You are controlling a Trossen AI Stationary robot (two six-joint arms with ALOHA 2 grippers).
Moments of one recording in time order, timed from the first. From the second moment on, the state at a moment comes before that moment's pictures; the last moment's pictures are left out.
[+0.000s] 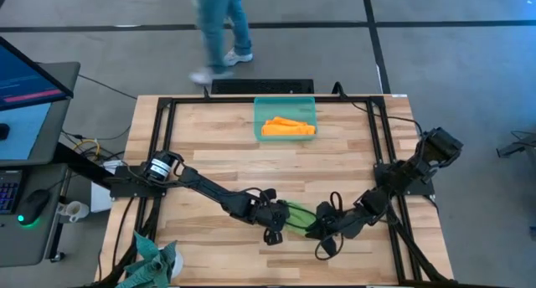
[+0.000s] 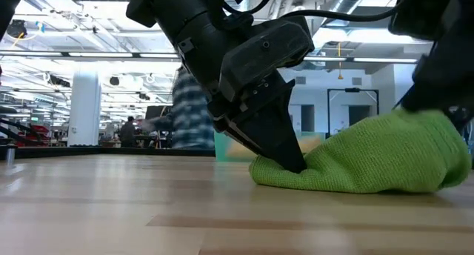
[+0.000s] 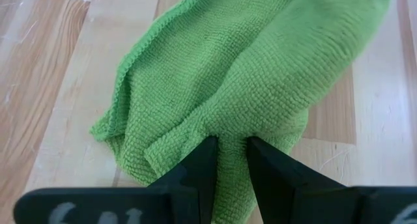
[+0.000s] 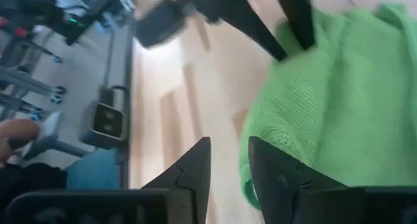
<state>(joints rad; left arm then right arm) -0.34 2.14 1.39 -0.24 -0.23 -0.44 0.71 1.58 0.56 0.41 0.34 0.94</state>
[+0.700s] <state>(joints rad) -0.34 2.13 1.39 -0.21 -0.24 -0.40 0.73 1.58 0.56 0.22 0.34 1.16</state>
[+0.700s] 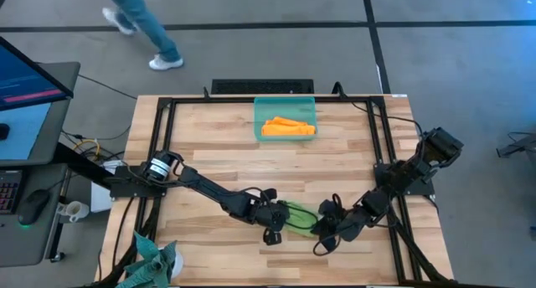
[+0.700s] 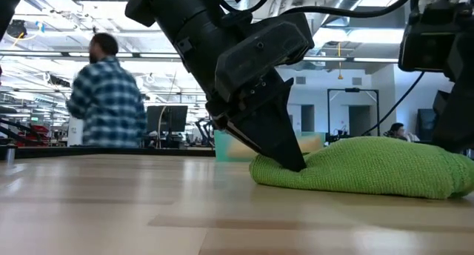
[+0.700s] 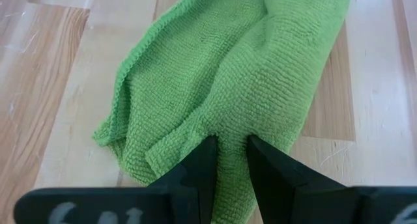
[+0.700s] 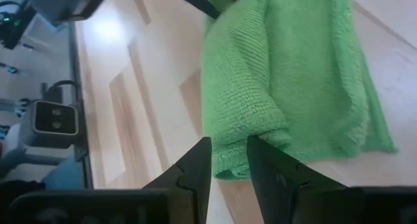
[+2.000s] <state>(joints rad) -0.34 2.13 1.39 -0.21 -0.24 -0.40 0.73 1.68 0.66 0.14 0.47 1.08</state>
